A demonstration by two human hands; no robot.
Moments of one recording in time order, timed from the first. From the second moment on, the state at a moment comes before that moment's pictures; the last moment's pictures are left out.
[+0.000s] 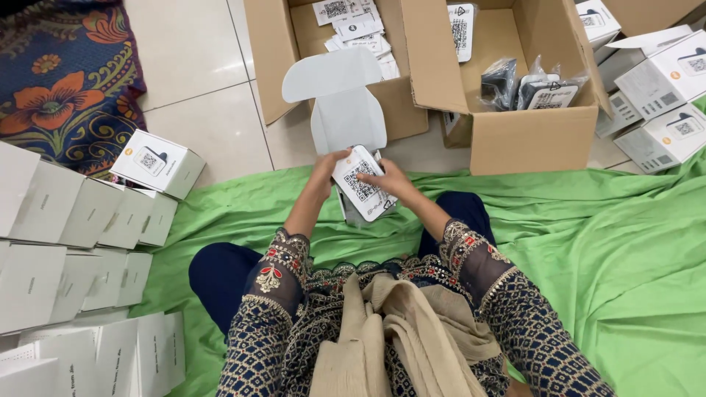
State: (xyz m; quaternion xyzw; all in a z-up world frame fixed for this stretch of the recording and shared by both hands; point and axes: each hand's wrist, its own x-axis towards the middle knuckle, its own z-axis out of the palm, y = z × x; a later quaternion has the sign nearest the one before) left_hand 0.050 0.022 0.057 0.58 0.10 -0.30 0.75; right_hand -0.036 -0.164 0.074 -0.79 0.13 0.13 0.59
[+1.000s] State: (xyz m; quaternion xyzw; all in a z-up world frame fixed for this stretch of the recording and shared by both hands) left_hand 0.007 0.033 0.000 0.93 -0.27 -0.16 0.19; right_hand -0.070 -0.184 0.073 -0.94 -0.10 0.08 0.30
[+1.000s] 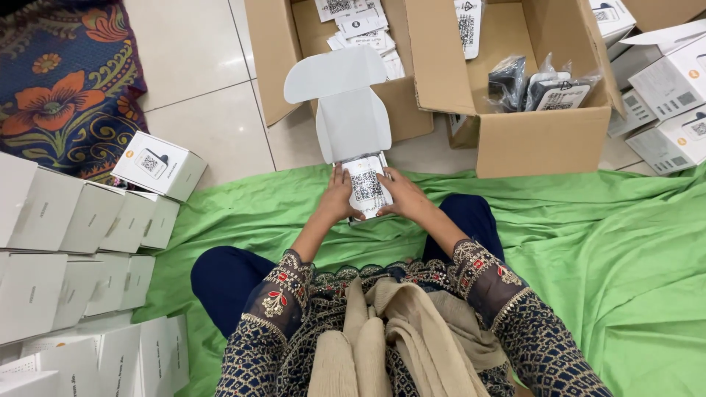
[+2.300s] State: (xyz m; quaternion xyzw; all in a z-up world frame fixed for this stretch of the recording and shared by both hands) left_hand 0.309 -0.048 0.190 0.93 -0.25 0.07 0.27; right_hand 0.293 -0.253 0.160 -0.91 0.02 -0.07 0.40
